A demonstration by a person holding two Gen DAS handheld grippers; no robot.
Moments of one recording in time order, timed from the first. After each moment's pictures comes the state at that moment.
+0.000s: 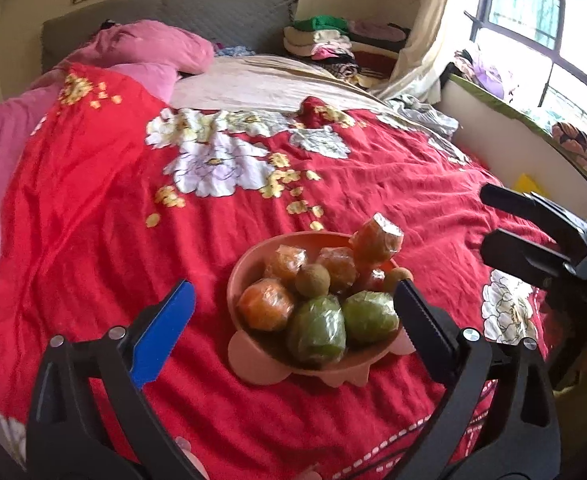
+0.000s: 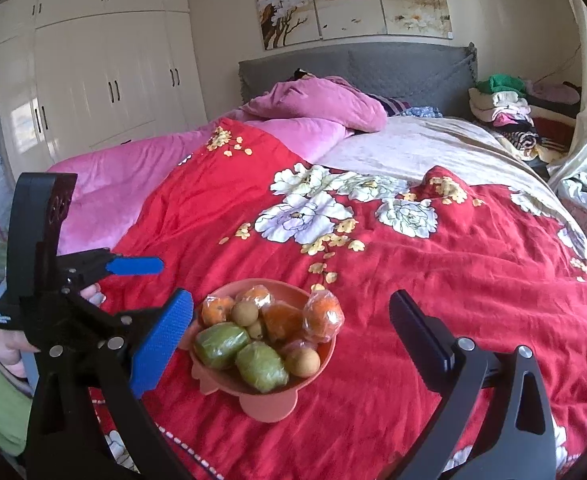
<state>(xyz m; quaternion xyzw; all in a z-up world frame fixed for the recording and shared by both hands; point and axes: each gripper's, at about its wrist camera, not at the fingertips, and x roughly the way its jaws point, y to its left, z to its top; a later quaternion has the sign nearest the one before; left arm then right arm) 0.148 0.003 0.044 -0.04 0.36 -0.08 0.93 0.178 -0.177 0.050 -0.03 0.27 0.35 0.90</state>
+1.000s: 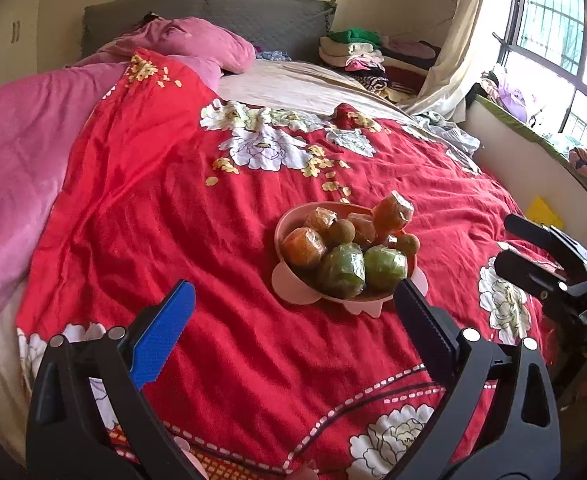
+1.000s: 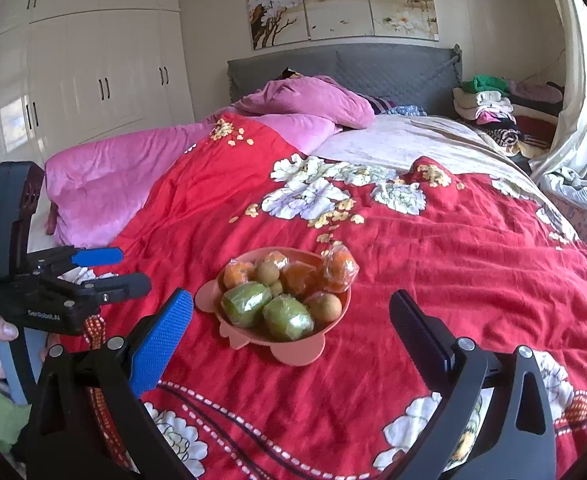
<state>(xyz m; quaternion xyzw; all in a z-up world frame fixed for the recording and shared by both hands) 0.078 0.025 0.049 -0.08 0.35 -0.02 0.93 0.120 -0.182 0.041 -0.03 0.27 0.32 0.91</state>
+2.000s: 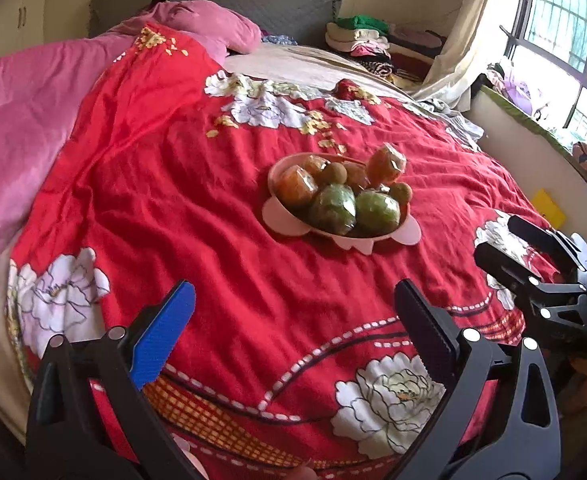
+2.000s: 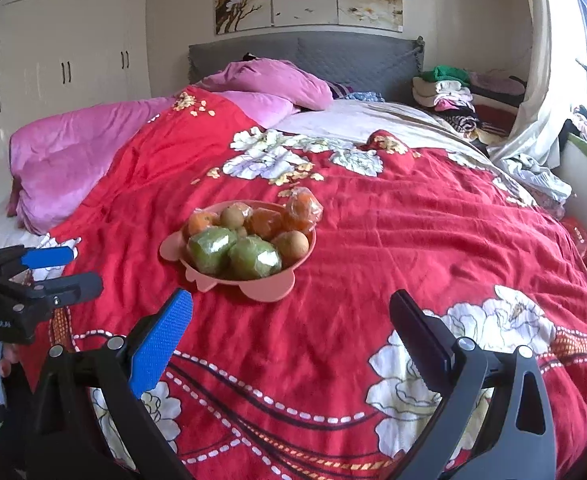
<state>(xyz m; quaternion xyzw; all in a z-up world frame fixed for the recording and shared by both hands) 0.043 0.007 0.022 -0.09 0.38 -0.01 0.92 0.089 -0.186 0.005 -0.06 0.29 0.23 0.93</state>
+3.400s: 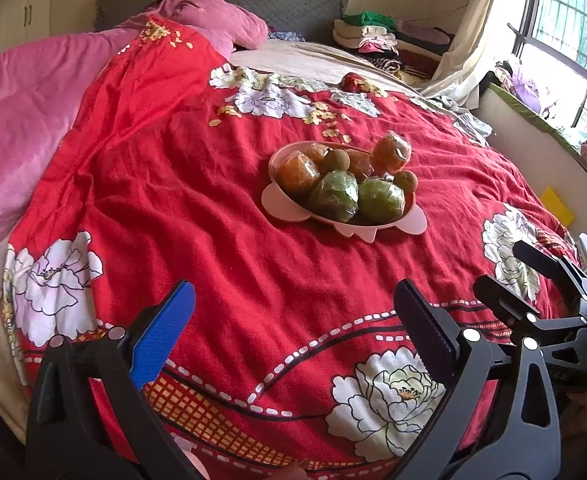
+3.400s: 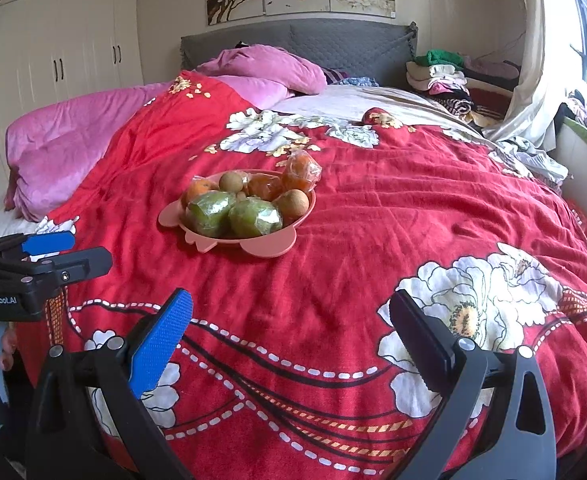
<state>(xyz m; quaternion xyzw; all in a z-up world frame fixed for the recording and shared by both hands) 0.042 -0.001 0.011 -0.08 0.38 0.00 0.92 0.073 -0.188 -0.021 -0.05 0.31 0.22 0.92</state>
